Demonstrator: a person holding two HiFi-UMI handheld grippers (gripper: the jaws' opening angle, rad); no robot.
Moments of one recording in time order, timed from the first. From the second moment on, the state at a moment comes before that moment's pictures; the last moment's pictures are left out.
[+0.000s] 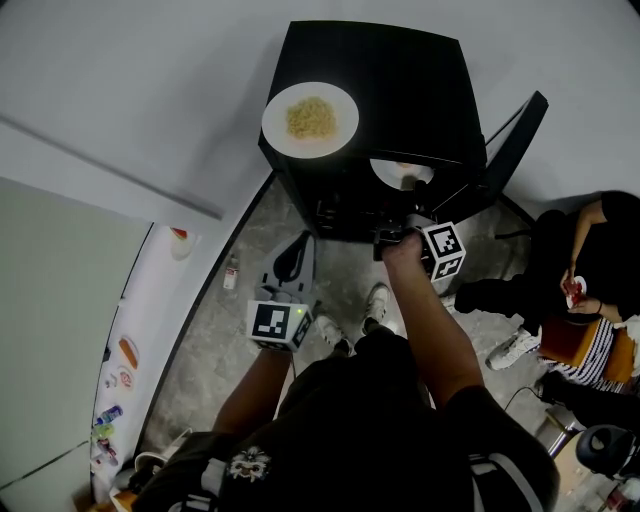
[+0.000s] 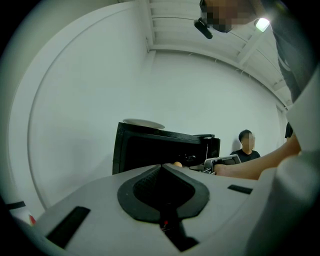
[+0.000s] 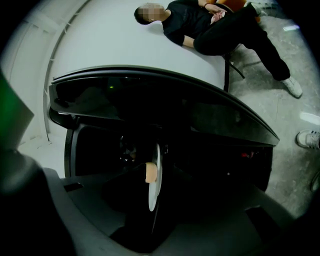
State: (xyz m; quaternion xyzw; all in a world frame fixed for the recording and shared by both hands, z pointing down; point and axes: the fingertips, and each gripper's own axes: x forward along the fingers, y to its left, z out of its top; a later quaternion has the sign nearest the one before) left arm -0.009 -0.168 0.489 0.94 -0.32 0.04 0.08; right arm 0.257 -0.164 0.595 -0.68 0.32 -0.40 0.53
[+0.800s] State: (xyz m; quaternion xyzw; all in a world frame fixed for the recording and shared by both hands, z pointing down) left arm -0.004 -0.153 0.469 0.95 -0.30 0.02 0.07; right arm 0.177 -0.107 0.439 -0.70 0.62 -0.15 0.31
